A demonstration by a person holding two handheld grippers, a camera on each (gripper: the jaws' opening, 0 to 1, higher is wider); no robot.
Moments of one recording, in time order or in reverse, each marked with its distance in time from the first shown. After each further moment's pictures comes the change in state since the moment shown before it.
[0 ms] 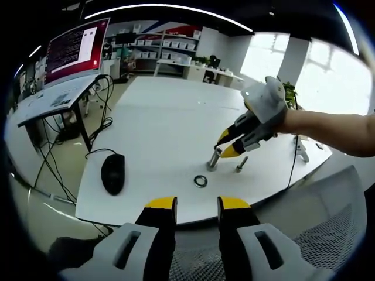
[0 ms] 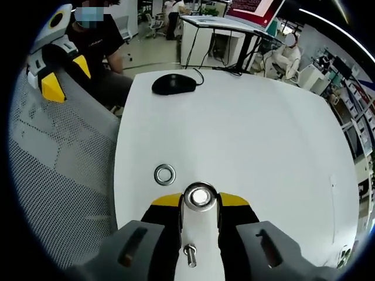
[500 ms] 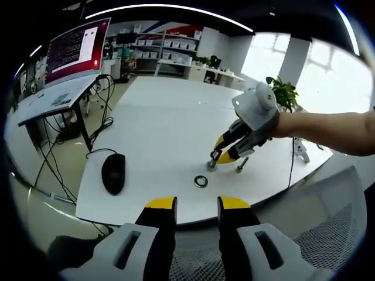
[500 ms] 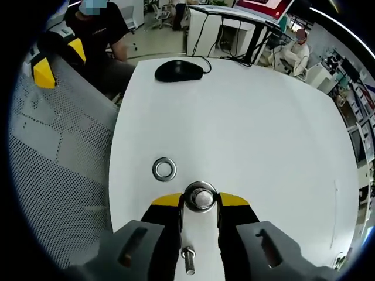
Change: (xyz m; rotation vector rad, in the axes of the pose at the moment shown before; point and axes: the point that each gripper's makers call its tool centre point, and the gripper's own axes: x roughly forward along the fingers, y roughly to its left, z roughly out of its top) left arm 0.000 -0.001 0.001 -0.003 -0.002 0.004; right arm 0.020 0.006 -0.012 -0.045 0.079 0.029
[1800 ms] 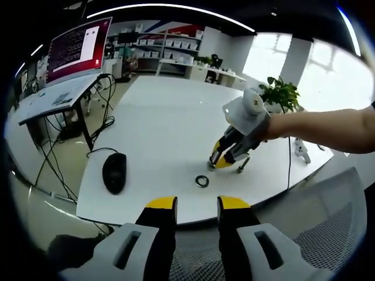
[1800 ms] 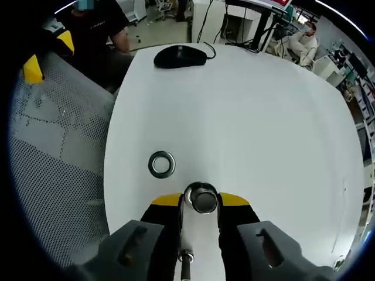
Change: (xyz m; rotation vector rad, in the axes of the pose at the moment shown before) left arm 0.002 0.006 0.000 -0.006 0.003 0.007; right arm 0.022 -0.002 -0.005 -0.024 0.063 0.056
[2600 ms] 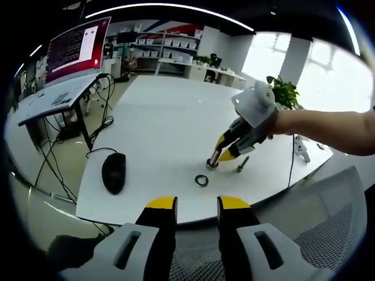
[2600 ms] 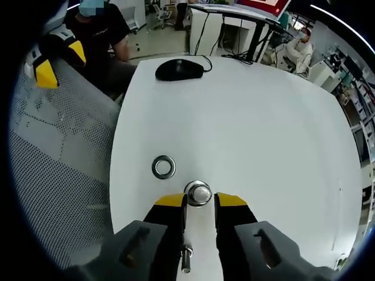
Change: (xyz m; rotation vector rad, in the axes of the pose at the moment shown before) left arm -0.001 -0.003 0.000 0.006 0.004 -0.006; right arm -0.022 -0.006 0.006 0.022 -0.081 -0.027
